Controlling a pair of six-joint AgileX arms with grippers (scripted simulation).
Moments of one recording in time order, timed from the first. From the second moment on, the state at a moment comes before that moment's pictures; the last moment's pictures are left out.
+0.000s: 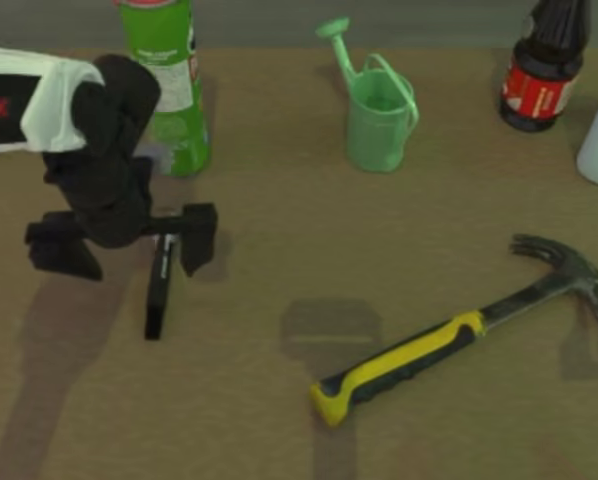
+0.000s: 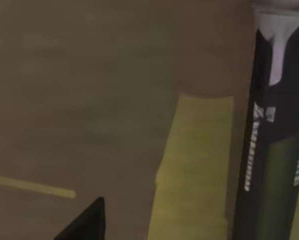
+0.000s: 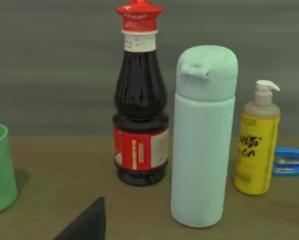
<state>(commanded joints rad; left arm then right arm) -0.30 2.02 1.30 -0.75 0.05 -0.27 0.00 0.00 0.00 0.00 0.00 0.00</state>
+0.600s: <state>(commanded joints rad) -0.31 2.13 1.23 -0.58 0.05 -0.28 0.00 0.00 0.00 0.00 0.00 0.00</state>
